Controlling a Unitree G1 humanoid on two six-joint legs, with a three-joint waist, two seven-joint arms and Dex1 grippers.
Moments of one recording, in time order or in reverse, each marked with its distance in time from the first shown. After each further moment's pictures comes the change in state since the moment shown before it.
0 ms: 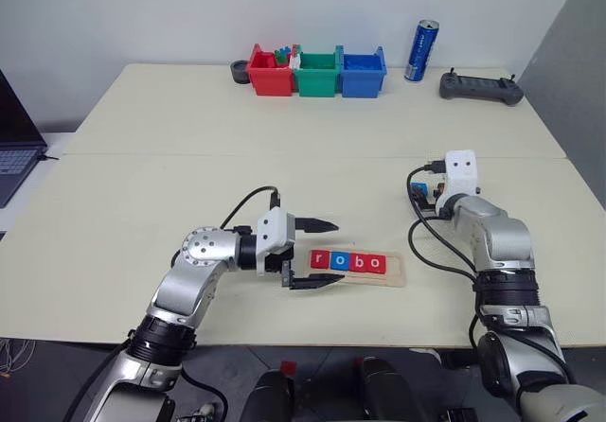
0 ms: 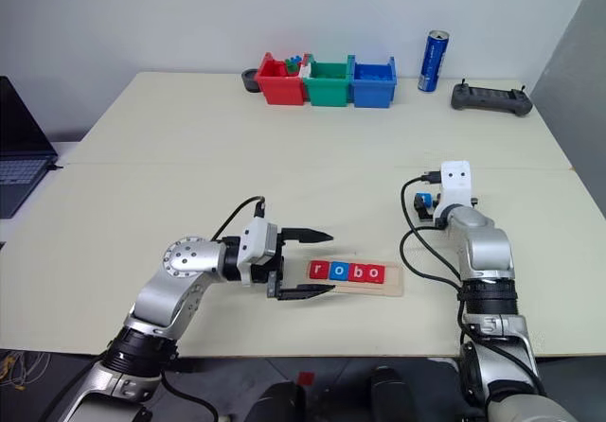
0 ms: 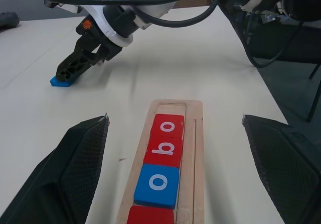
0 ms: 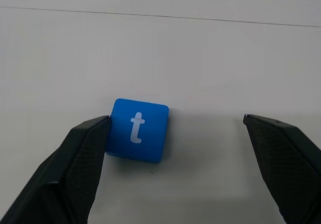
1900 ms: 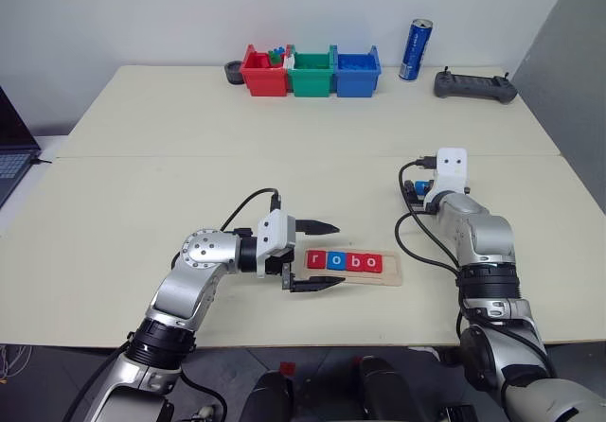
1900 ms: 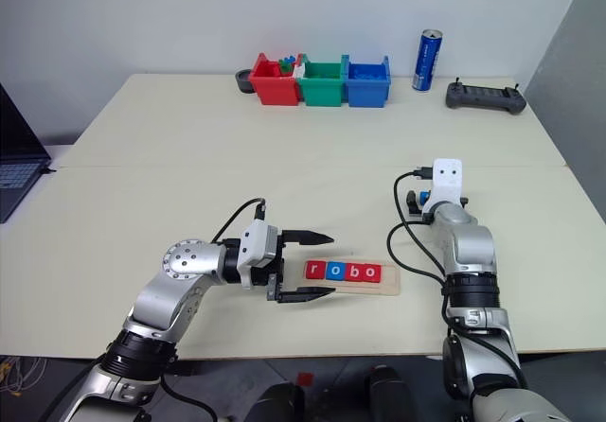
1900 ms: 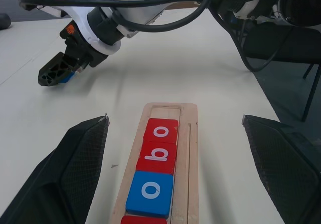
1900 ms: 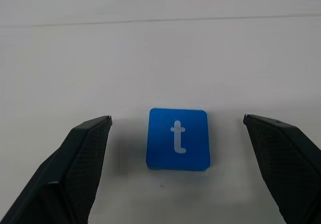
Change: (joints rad) left arm 0.006 0.001 -0.001 -0.024 0.000 0.012 0.003; right arm -0.041 0.072 -0.017 0.066 -0.002 -0.023 -0.122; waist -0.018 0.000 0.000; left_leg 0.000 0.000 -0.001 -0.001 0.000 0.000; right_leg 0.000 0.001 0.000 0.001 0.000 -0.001
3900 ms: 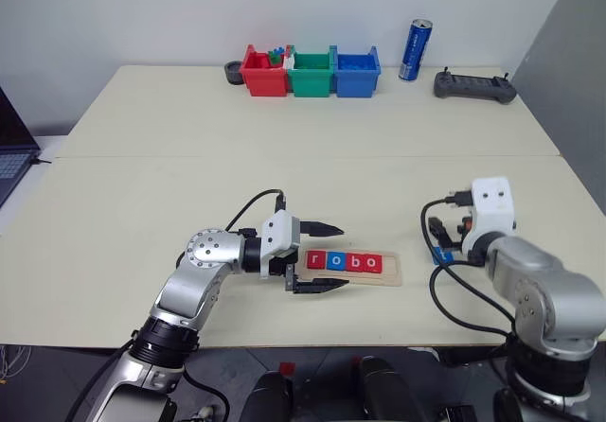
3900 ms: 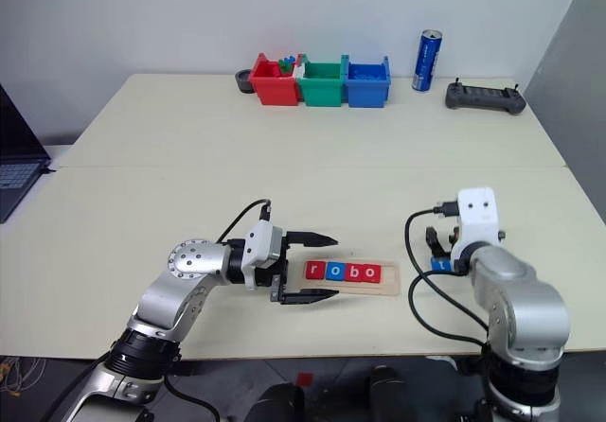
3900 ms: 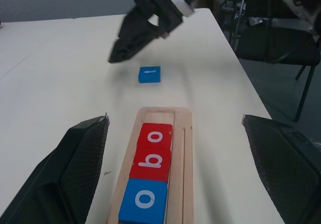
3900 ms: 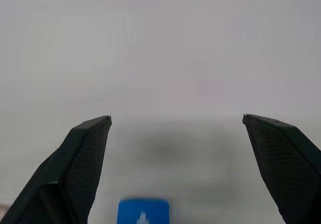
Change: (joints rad) left arm -0.010 -0.010 -0.018 0.003 -0.001 0.010 -0.006; right arm 0.331 -0.180 0.006 -0.893 0.054 0.568 0.187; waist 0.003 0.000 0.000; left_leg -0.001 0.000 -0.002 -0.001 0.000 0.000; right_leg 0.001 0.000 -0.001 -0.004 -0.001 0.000
